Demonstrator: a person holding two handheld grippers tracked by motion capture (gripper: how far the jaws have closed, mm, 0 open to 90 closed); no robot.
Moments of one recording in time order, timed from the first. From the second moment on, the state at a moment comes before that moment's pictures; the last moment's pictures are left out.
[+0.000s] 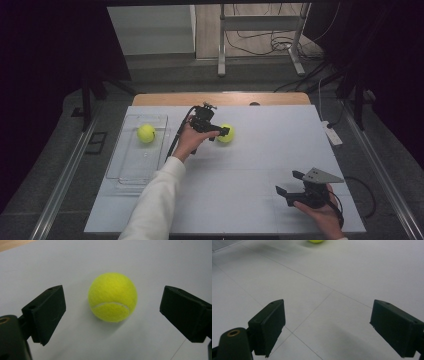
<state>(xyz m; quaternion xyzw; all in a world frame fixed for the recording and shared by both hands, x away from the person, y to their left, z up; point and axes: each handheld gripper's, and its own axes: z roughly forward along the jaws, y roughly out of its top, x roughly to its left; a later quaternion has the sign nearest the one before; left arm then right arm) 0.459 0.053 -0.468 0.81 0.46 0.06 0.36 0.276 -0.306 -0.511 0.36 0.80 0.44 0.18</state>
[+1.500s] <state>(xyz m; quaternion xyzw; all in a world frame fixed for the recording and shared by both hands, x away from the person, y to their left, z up) 0.476 0.026 -0.493 0.82 0.46 0.04 0.34 0.276 -0.307 -0.512 0.37 0.80 0.44 0.18</state>
